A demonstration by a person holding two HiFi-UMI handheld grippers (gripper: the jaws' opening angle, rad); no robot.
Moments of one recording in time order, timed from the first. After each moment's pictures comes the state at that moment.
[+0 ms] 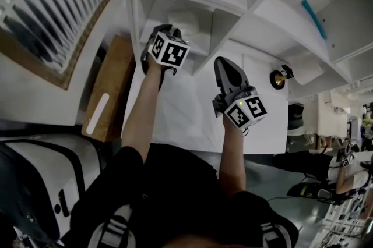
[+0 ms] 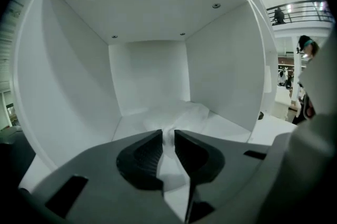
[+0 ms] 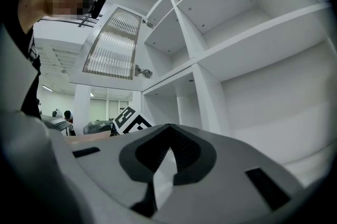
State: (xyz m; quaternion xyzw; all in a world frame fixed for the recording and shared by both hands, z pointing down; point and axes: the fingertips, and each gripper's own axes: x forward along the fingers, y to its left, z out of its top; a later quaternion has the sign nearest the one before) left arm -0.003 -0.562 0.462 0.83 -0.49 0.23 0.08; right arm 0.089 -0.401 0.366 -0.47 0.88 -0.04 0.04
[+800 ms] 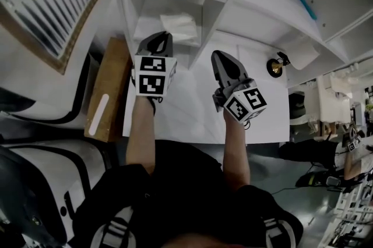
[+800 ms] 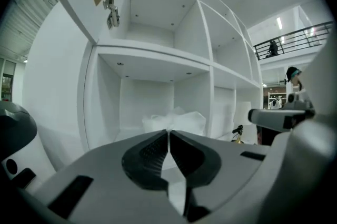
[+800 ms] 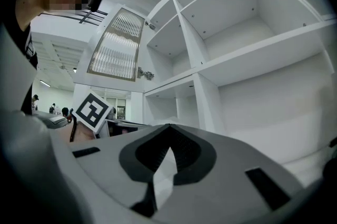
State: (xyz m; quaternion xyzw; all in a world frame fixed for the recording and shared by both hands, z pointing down) left arm -0.014 -0.460 0.388 0.87 -0.48 0.08 0.08; right arm 0.102 -0.375 0.358 -0.49 0.87 -0.02 0.03
